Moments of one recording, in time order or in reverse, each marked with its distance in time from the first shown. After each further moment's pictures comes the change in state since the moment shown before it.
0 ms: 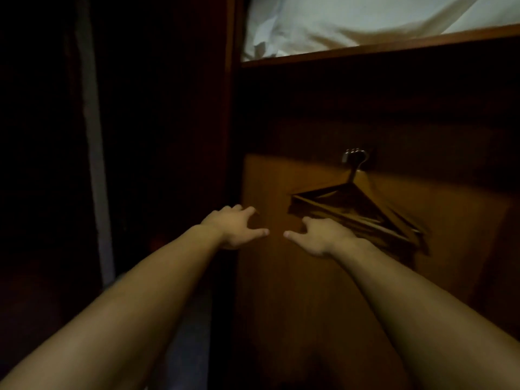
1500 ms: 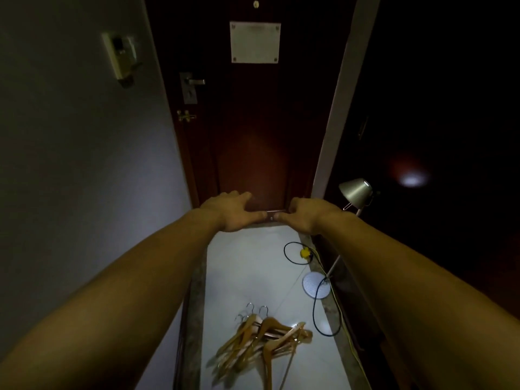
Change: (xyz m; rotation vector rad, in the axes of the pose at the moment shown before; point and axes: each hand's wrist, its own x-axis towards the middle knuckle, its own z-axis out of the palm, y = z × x) left_hand -0.367 -0.435 0.085 -0.114 -0.241 -0.830; right_hand -0.085 -0.524 0.254 0.018 -0.461 -0.807
